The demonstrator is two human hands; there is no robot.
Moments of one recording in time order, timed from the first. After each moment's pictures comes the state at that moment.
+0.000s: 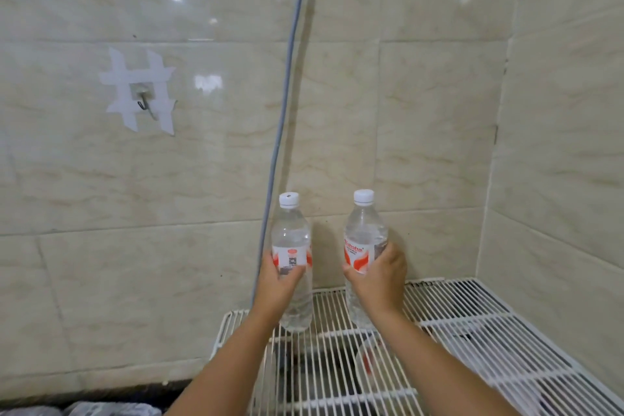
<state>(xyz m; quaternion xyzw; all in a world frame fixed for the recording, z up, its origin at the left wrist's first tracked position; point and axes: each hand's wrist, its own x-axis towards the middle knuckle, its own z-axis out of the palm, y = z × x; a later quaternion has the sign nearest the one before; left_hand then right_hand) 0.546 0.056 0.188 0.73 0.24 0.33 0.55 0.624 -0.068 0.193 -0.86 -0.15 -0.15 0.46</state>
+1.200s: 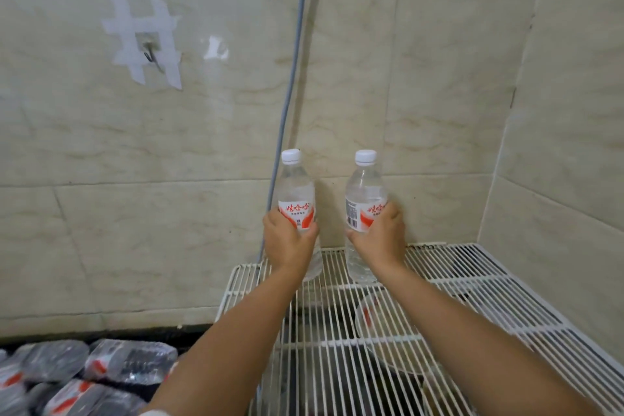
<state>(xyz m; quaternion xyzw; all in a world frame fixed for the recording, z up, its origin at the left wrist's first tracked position) 0.552 0.036 0.181 0.74 0.35 0.41 0.40 0.610 -0.073 0.197 -0.87 -0.18 -0.12 0.44</state>
